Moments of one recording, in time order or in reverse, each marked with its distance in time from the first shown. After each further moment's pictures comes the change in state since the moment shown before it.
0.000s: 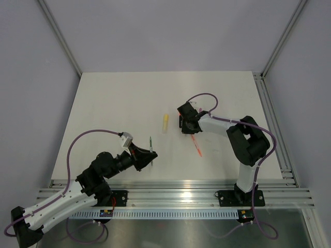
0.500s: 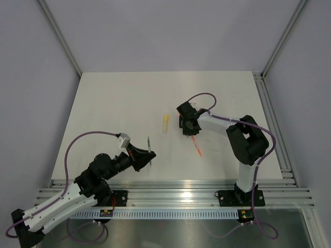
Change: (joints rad) left arm 0.000 -0.060 -0.013 -0.021 -0.017 0.001; right arm 0.003 0.011 0.042 -0.114 -0.007 -0.030
